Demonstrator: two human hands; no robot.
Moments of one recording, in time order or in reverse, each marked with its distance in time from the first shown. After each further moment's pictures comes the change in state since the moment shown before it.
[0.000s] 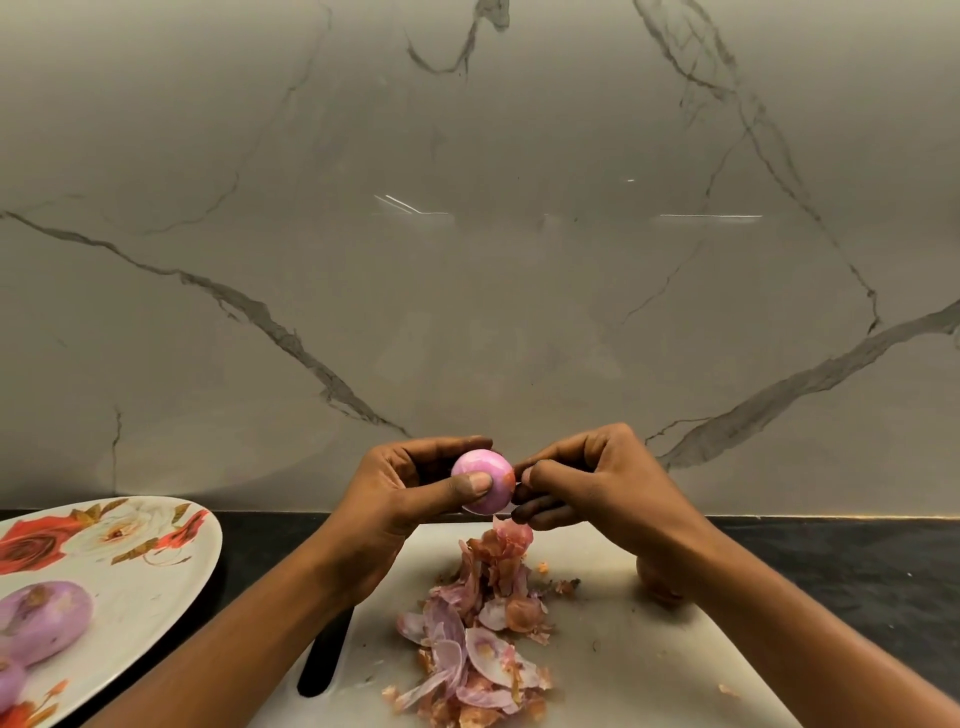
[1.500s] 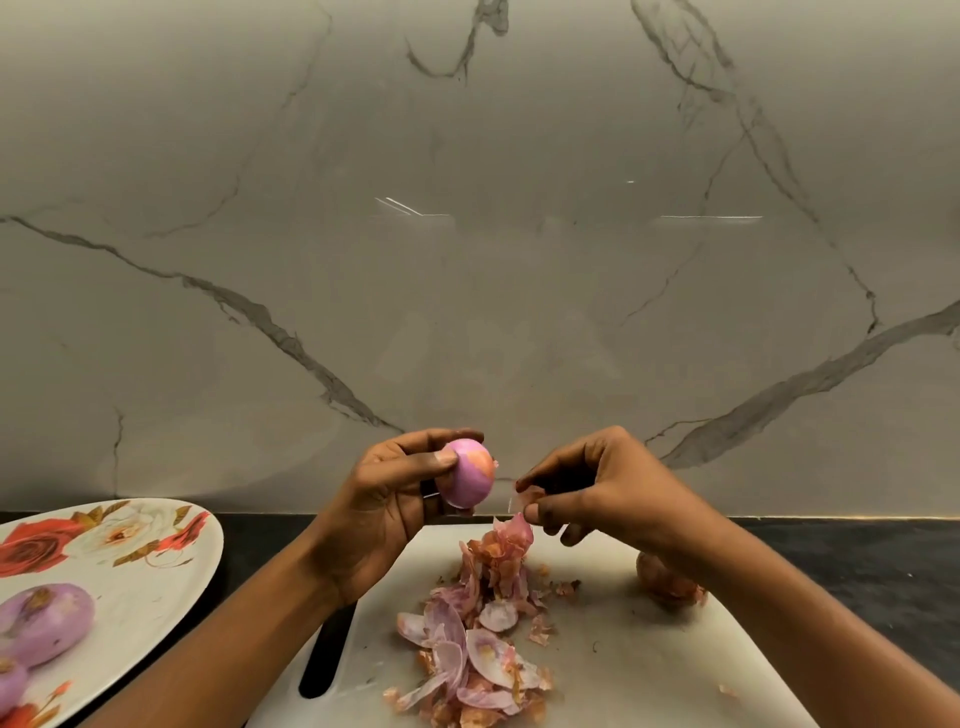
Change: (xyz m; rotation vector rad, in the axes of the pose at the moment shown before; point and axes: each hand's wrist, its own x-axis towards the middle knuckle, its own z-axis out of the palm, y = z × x) left_hand -0.002 0.011 0.000 -0.269 -0.014 -0.072; right_hand 0.007 0.001 -0.014 -0.188 -0.105 0.040
